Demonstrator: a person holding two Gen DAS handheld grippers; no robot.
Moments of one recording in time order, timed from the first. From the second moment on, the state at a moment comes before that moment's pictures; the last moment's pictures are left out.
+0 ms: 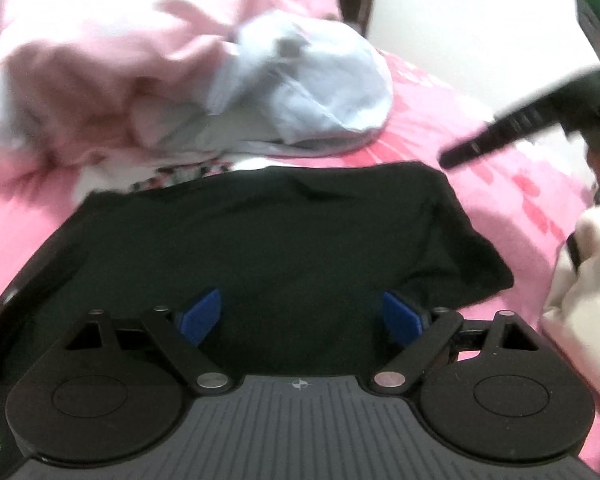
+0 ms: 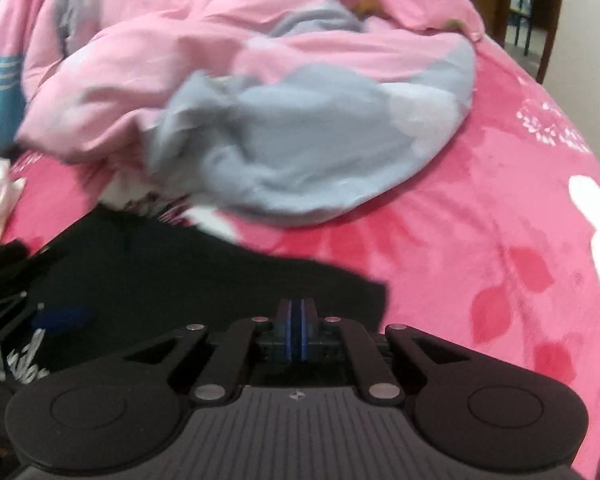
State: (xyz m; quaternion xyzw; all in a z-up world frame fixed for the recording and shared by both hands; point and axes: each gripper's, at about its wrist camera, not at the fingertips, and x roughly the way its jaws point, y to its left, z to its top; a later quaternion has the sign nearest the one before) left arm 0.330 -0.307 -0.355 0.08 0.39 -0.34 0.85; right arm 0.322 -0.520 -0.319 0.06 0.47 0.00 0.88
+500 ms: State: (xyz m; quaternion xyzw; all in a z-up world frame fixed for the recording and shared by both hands) left arm 0.314 -0.077 -0.316 0.01 0.42 -0.14 0.90; right arm 0.369 -0.297 -0.282 0.17 0.44 0.20 0.86
